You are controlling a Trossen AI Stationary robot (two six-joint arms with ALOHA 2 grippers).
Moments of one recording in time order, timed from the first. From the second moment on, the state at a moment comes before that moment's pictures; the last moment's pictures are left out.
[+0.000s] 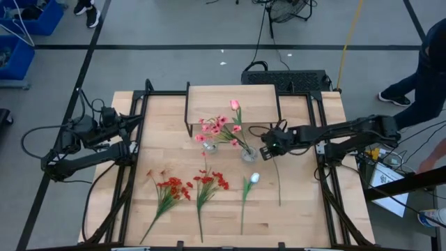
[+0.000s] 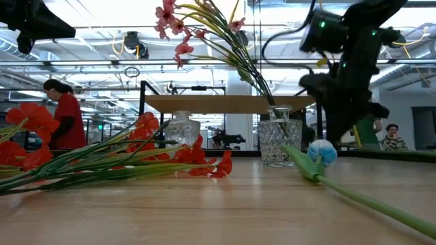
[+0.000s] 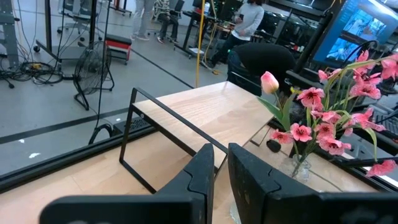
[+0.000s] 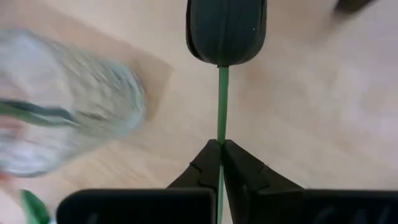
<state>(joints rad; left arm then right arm) 0.33 0.01 0.63 -0.75 -0.23 -0.37 -0.08 1.29 0.66 -0.56 0.06 1.07</state>
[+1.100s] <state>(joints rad) 0.33 0.01 0.63 -0.75 -0.23 -0.37 0.08 0.86 0.66 0.28 0.47 -0.09</state>
